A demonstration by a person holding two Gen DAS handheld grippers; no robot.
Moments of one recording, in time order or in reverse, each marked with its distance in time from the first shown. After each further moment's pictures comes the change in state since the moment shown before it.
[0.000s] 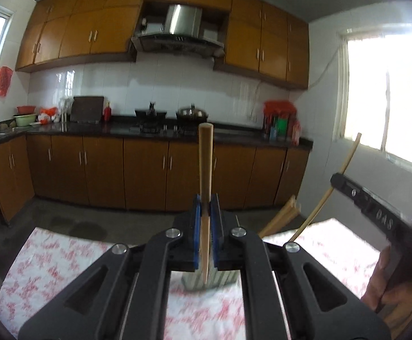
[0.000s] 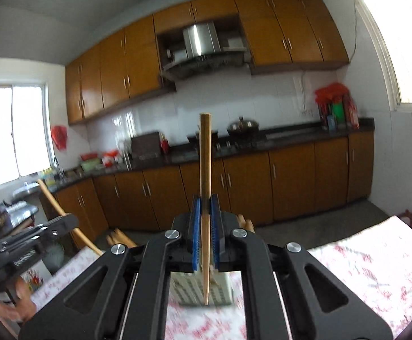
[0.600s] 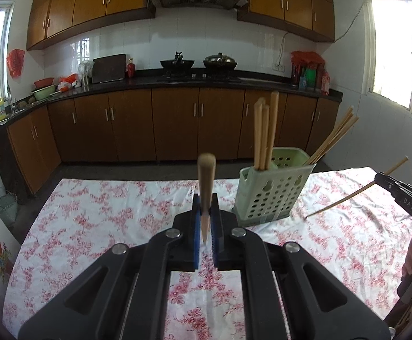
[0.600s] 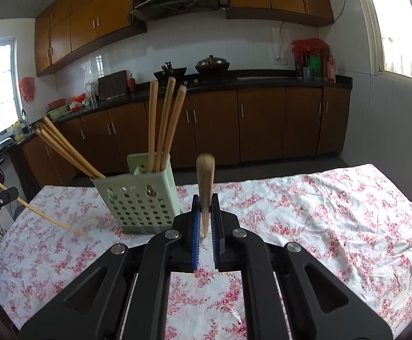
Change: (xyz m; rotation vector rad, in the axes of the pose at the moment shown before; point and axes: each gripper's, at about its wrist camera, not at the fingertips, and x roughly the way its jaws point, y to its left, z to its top) left arm 0.008 0.049 -0.097 0.050 0.265 0.142; right arm 0.006 -0.050 -0.092 -0.030 0.310 -0.169
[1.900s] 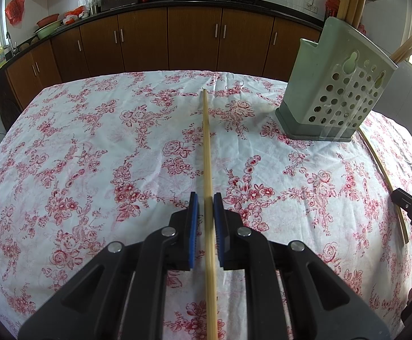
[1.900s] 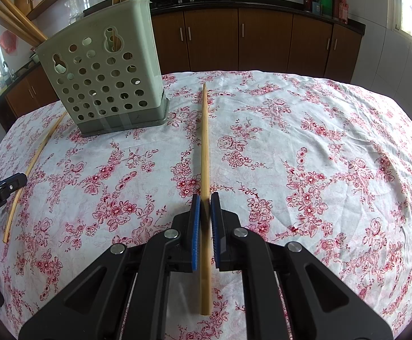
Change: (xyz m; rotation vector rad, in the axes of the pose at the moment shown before) left arm 0.148 0.033 -0.107 -0.084 0.370 0.087; right arm 0.119 0.010 -0.102 -0.021 0.395 -0.047
